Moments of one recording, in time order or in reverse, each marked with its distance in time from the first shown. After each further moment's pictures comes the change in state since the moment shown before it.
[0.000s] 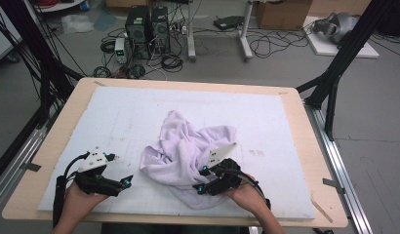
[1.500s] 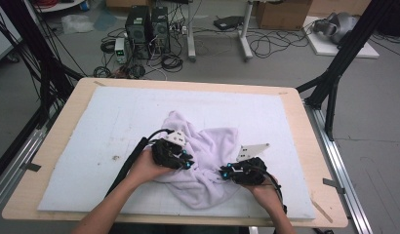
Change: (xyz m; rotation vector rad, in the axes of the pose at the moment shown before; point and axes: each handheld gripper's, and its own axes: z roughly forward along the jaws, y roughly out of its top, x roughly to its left) left arm -0.060 0.106 0.149 0.252 -0.477 0.299; right arm -0.029 -0.057 -0.040 -0.066 -0.181 0.116
